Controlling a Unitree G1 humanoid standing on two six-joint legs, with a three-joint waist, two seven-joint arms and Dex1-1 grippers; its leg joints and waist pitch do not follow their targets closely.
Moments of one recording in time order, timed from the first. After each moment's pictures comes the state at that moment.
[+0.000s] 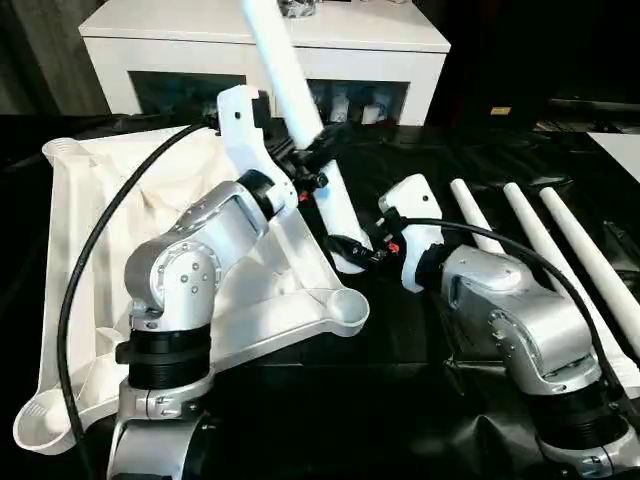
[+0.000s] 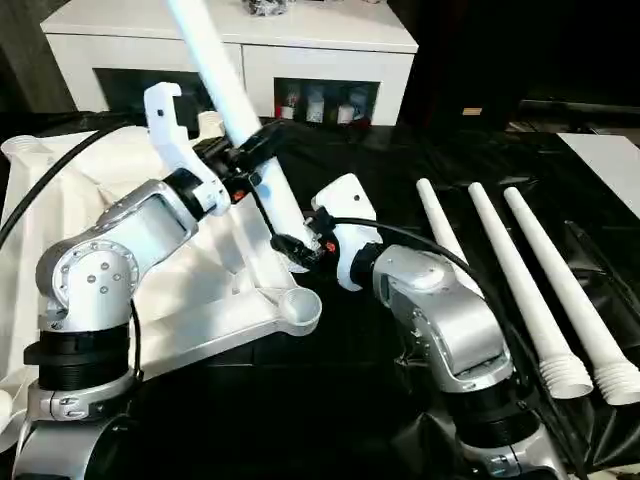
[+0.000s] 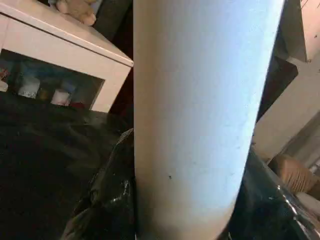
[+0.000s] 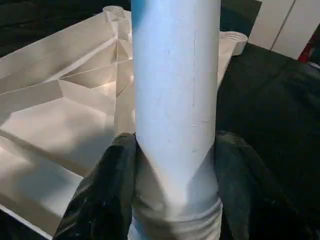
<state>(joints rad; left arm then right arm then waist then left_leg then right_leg) -0.65 0.03 0.15 -0.13 -0.65 0.82 -0.12 -0.45 -0.30 0.21 -0.23 0.28 0.75 0.49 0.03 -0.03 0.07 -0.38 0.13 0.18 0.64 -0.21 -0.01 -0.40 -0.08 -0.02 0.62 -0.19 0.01</state>
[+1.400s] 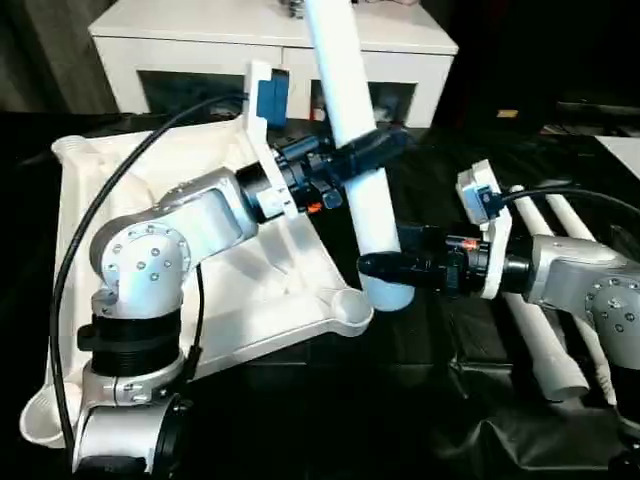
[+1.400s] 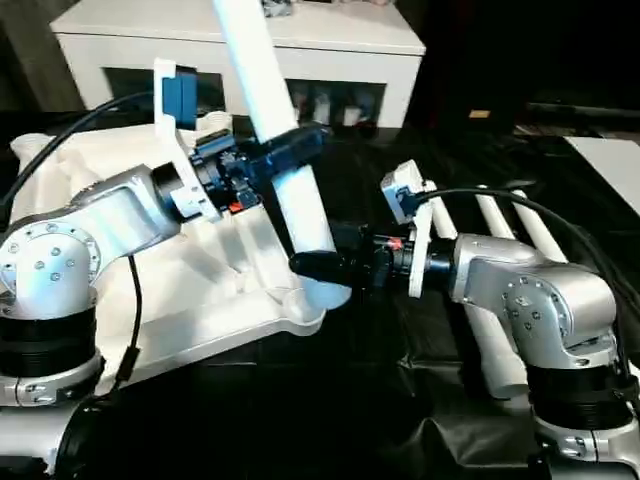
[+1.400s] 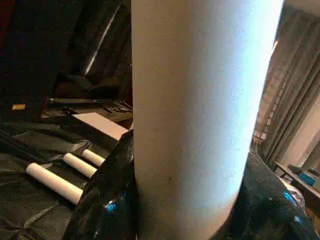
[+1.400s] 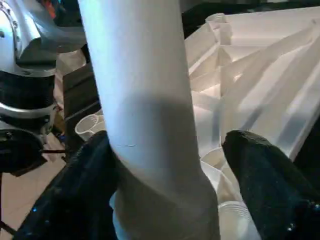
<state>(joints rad) -0.71 0.18 0.12 -0.18 -0.92 0.98 -0.50 -0.48 -0.52 -0.03 -0.22 0.75 1.04 0.88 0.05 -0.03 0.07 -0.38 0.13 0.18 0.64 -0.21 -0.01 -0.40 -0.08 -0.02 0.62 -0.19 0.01</state>
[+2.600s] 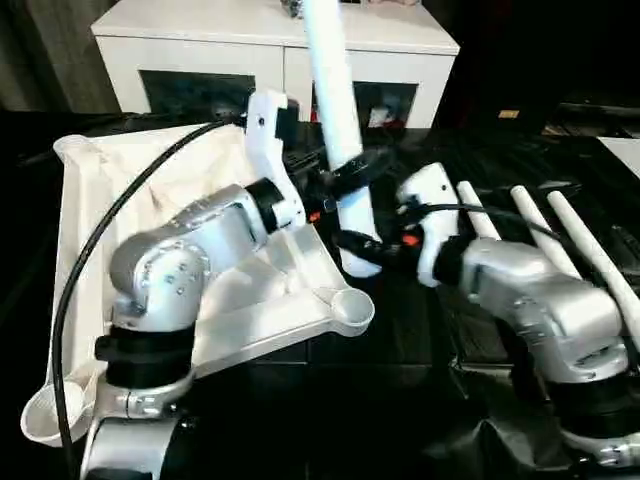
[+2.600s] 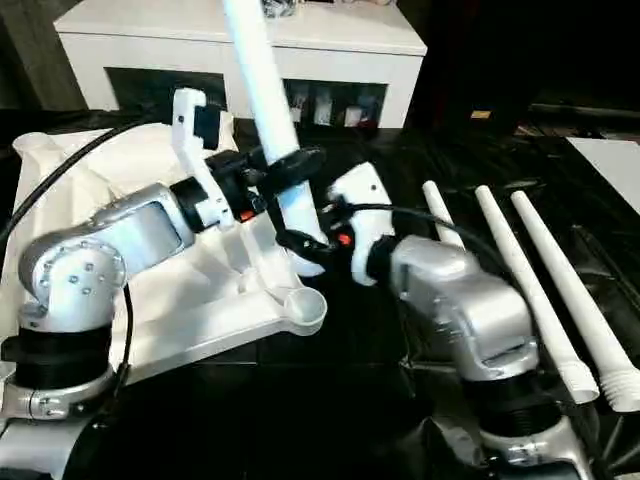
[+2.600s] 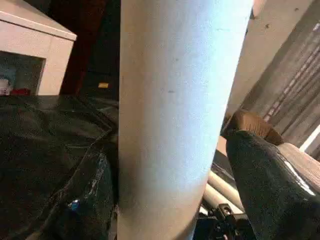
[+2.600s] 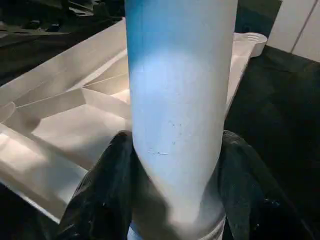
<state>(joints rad) -0.66 0.13 0.06 -0.17 -0.75 0.92 -0.28 -0.48 -0.36 0.17 -0.23 0.42 0.81 0.52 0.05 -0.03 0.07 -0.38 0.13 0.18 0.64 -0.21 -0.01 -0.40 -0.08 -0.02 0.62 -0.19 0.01</state>
